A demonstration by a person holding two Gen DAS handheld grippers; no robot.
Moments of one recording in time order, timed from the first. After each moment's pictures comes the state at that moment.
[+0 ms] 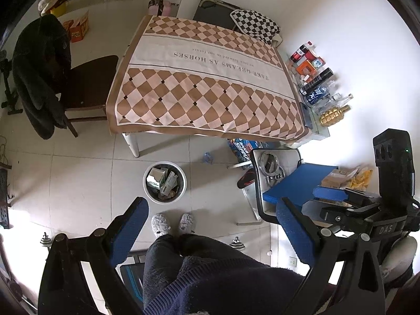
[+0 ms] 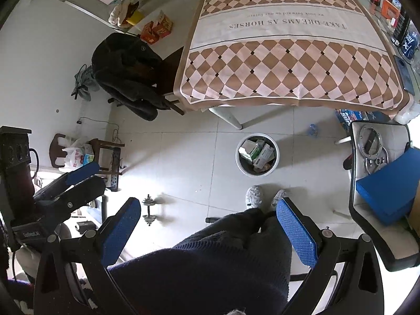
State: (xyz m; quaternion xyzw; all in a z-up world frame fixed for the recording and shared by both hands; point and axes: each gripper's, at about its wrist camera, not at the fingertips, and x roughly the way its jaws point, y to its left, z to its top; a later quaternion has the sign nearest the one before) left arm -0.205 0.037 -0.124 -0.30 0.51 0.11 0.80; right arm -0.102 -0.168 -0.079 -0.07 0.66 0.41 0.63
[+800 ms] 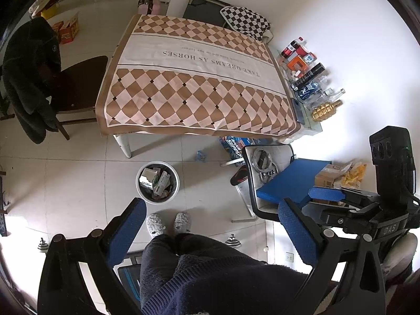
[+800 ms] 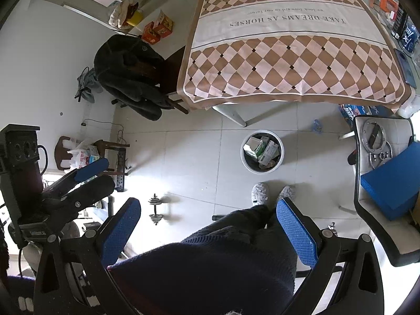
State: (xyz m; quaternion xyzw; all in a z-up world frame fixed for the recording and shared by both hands) left arm -0.194 0.029 -0.124 -0.30 0.51 0.09 0.80; right arm -0.100 -0.176 -0.075 -0.06 0.66 0.41 0.62
